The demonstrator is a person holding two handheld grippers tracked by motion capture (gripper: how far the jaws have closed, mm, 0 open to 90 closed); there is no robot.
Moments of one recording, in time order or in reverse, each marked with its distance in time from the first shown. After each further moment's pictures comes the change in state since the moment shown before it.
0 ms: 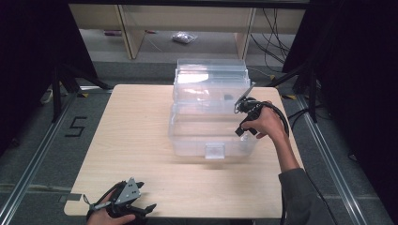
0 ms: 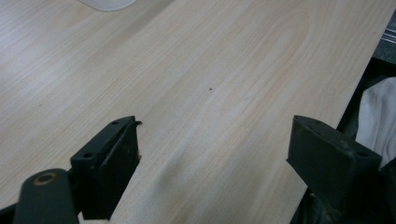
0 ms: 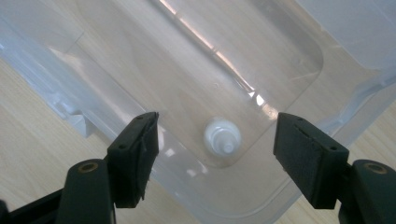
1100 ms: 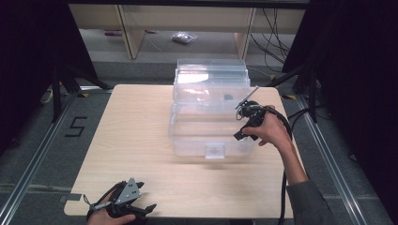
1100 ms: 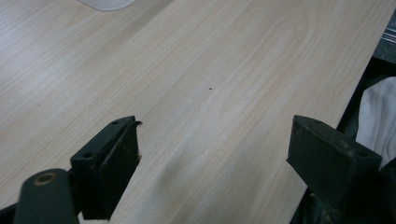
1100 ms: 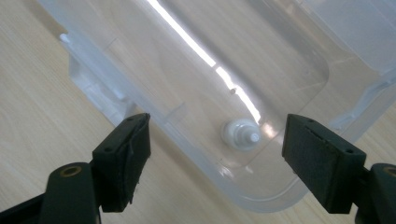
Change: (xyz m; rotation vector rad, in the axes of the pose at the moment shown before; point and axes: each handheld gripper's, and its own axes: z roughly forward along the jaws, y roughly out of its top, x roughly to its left) left arm -0.001 0.000 0.000 -0.006 0.000 -0.001; right arm 0.023 -0.017 -0.020 -0.080 -0.003 -0.039
